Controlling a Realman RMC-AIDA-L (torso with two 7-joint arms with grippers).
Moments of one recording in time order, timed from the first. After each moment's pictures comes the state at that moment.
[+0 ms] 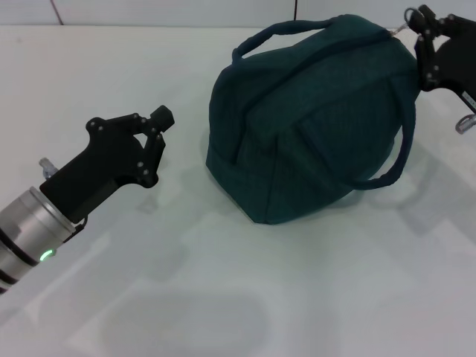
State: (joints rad) left arm -0.38 -2.08 1.13 0.14 0.95 1.52 -0.46; right arm 0.50 2.02 -1.79 -0.30 -0.04 -1.26 0.19
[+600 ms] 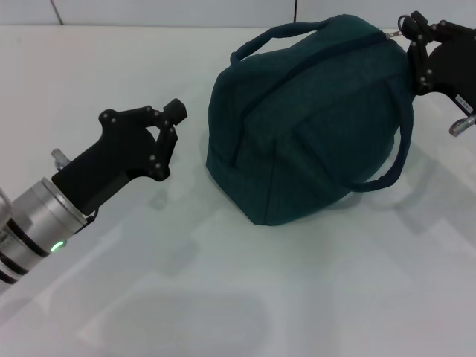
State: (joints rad) left arm -0.41 -2.09 1.13 0.14 0.96 1.52 -0.45; right arm 0.51 2.02 -1.80 -0.30 -0.05 -1.25 0.22
